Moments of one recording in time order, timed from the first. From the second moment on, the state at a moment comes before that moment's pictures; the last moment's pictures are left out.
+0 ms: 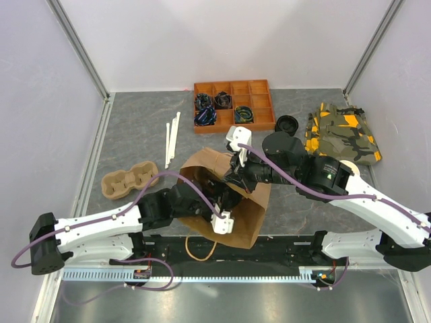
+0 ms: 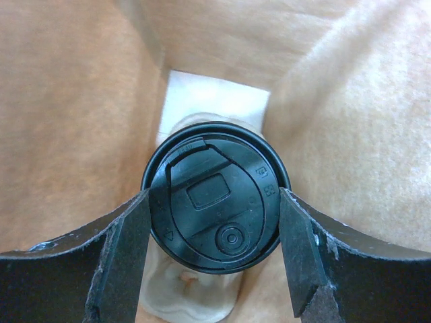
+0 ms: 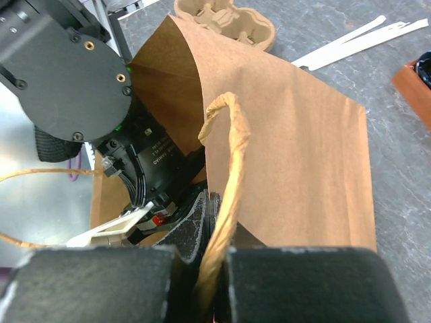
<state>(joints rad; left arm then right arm) -1.17 0.98 0.68 -0.15 0.09 0.95 1.07 1.16 1.45 -0.71 -0.13 0.06</state>
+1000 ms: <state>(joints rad) -1.19 1.02 0.80 -0.33 0.16 1.23 1.06 1.16 1.42 -0.68 -0.19 0.03</state>
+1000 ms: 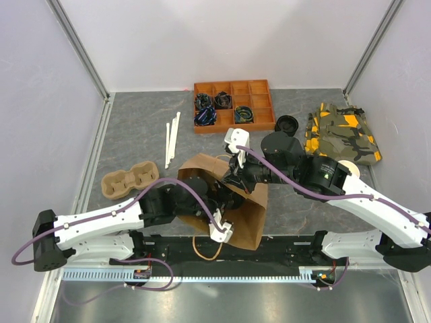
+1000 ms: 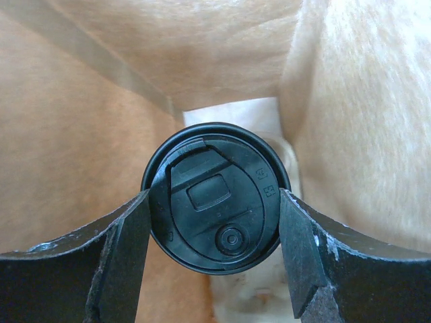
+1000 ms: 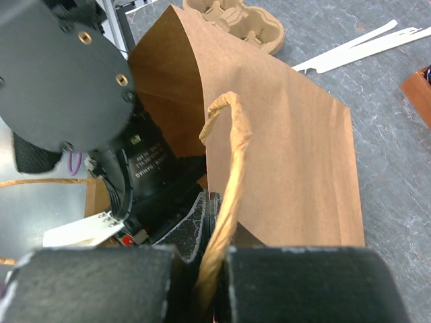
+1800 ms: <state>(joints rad) -1.15 1.10 0.78 -0.25 0.22 1.22 0.90 1.24 1.45 -0.72 -0.45 0.04</state>
